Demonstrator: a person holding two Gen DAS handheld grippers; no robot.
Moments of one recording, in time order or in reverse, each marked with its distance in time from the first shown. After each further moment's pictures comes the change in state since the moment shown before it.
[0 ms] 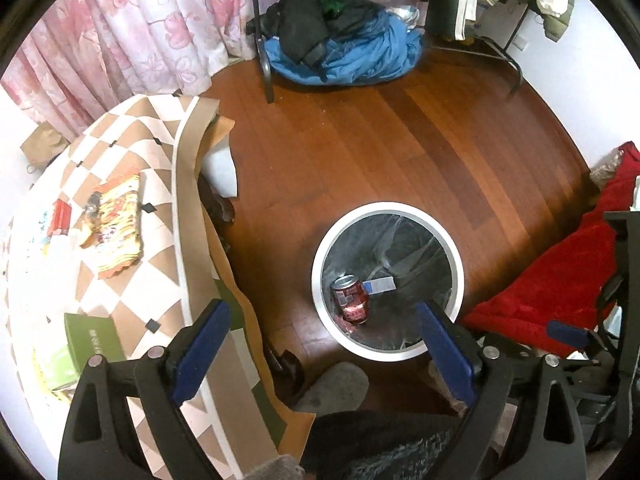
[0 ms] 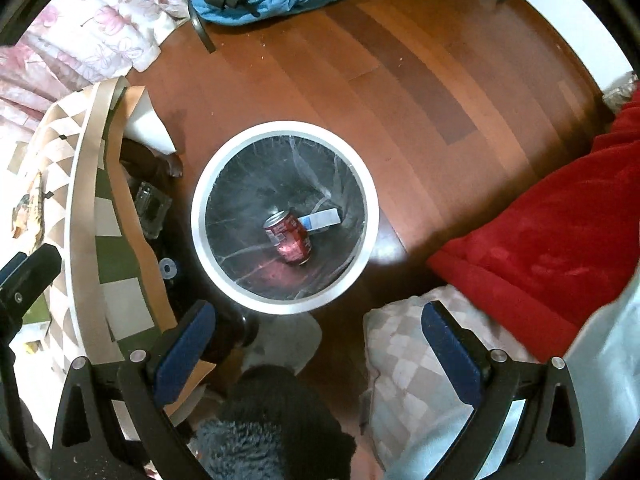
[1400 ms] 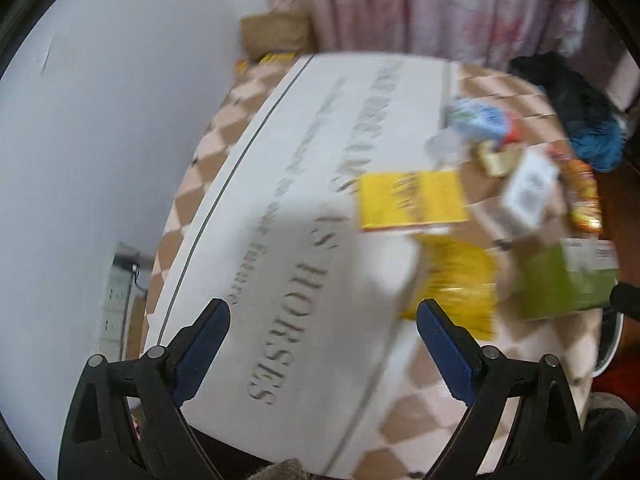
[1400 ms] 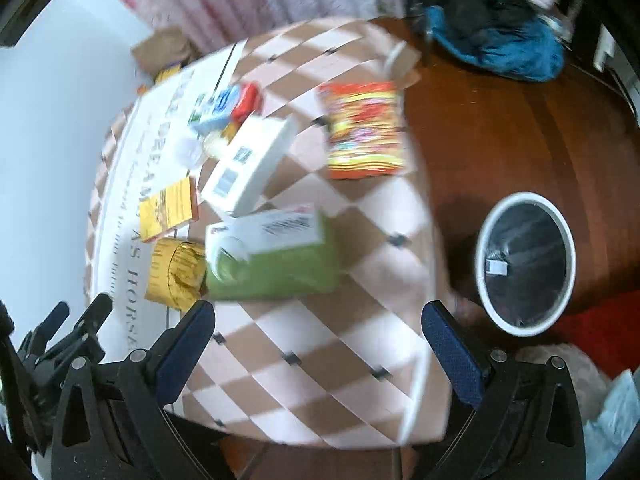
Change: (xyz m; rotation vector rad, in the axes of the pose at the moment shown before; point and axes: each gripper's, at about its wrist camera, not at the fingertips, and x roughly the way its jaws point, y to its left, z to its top) left arm -0.064 0.382 -0.180 -0.535 0.011 0.380; right arm -0.036 0.396 -0.094 -0.472 -0.016 0.129
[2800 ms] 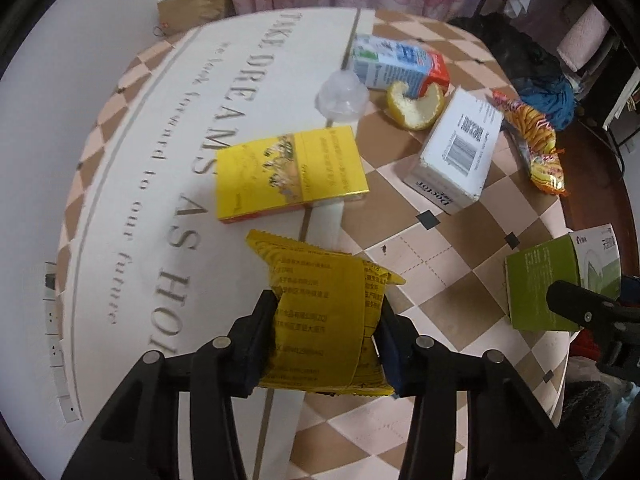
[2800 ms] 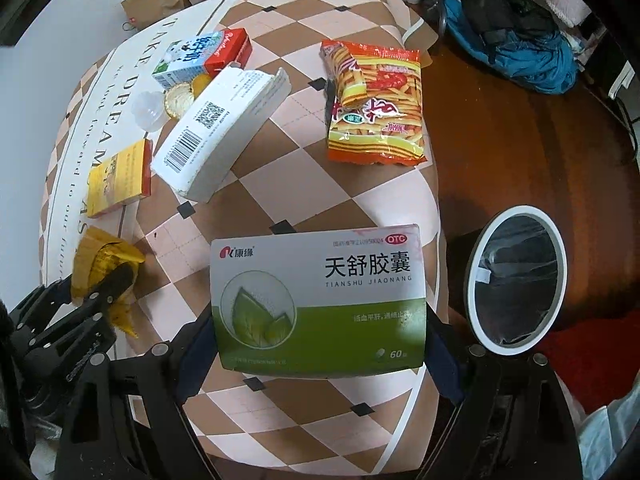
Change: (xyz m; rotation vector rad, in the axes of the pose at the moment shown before) left arm 0.025 -0.055 -0.013 0.137 0.065 -0.208; right arm 0.035 -0.010 0.008 -0.068 0.045 -0.081
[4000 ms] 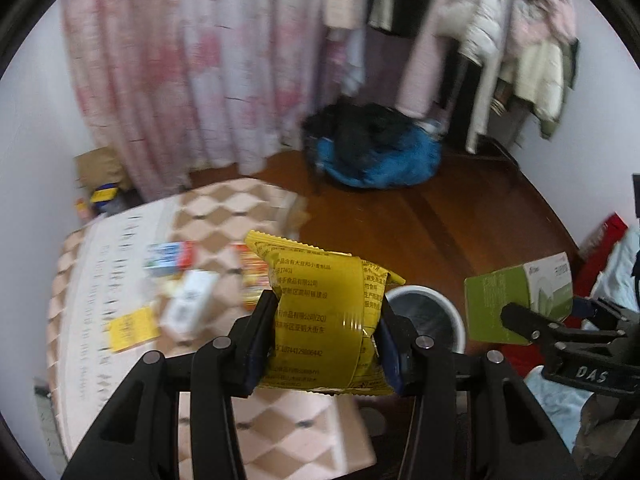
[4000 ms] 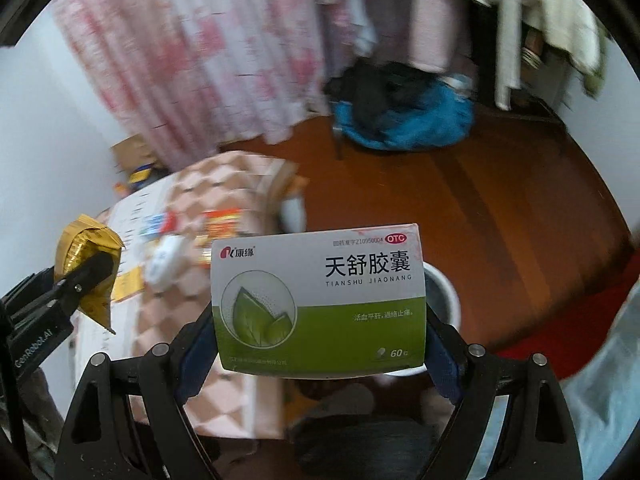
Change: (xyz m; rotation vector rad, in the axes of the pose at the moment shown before) left arm -0.176 -0.248 0.026 0.286 -0.349 -0.234; right arm -0.193 -0.230 -0.097 0.259 -0.401 -0.013
